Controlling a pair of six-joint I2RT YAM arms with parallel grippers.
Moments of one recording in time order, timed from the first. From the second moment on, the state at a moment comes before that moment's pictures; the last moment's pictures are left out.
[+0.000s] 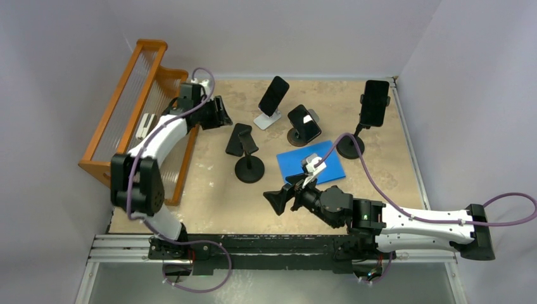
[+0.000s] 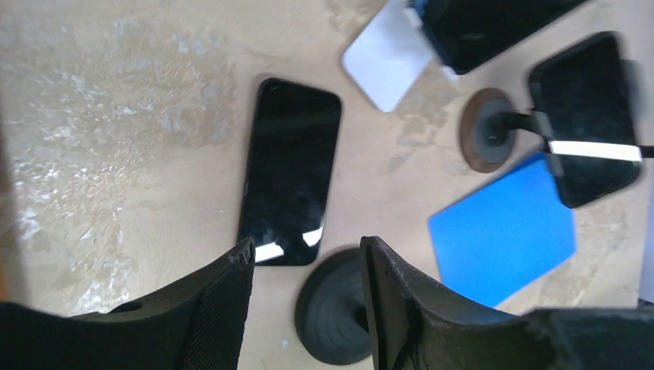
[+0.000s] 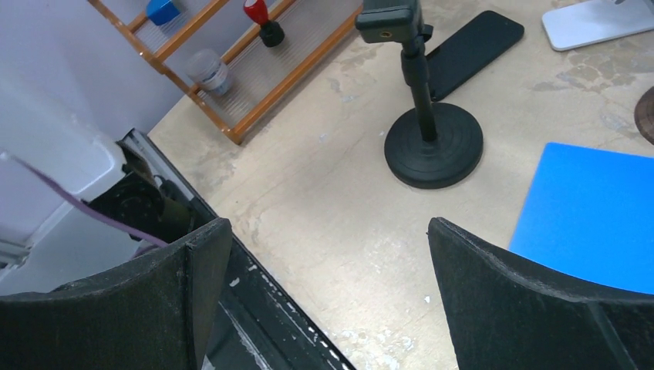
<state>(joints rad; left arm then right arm) -0.15 1.74 1.31 -0.41 0.31 -0.37 1.39 0.81 0.61 0.01 0.52 0.48</state>
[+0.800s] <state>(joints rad) -0.37 0.97 0.84 -0.17 0.19 -0.24 1.39 0.92 0.49 0.28 0.69 0.49</state>
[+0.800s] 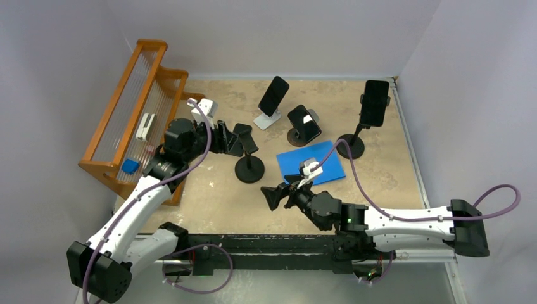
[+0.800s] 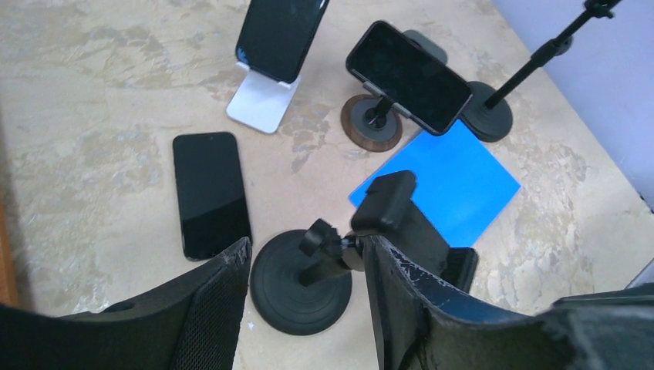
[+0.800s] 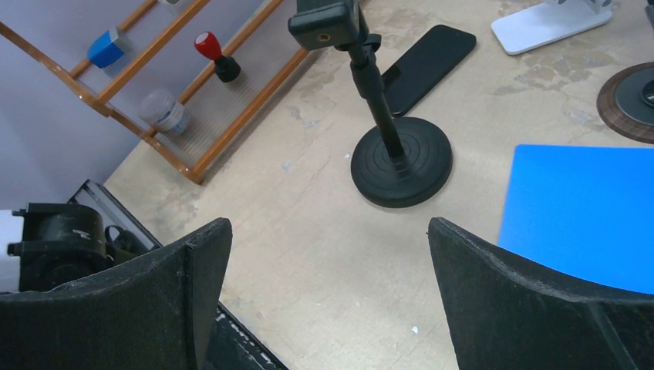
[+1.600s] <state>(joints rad) -0.49 0.80 0.74 -0.01 0.13 -0.20 1.05 1.35 0.35 0.93 0.26 0.49</state>
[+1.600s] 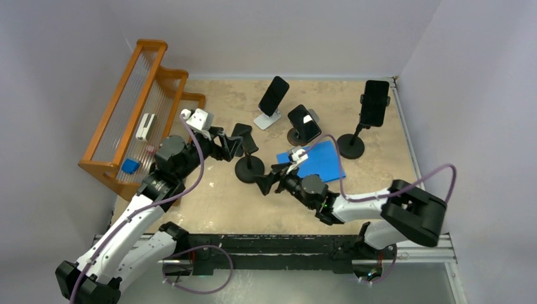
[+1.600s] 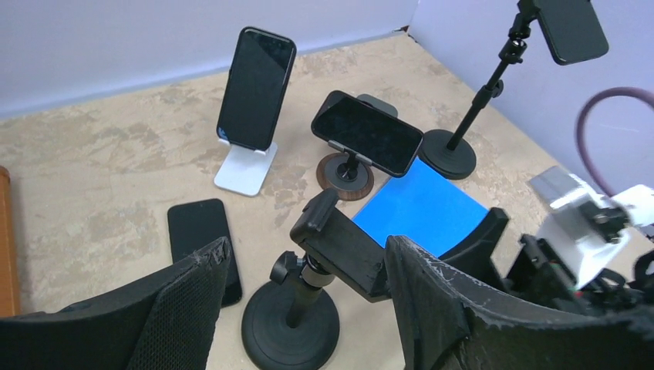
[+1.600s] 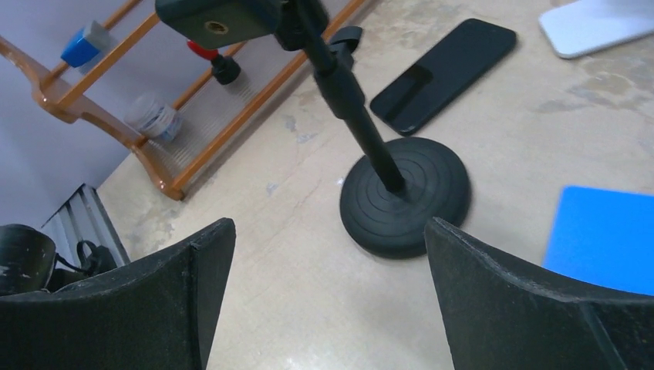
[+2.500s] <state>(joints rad) -0.53 0.75 0.74 -0.01 0.12 -0.13 0.97 1.87 0.66 1.17 0.27 0.31</state>
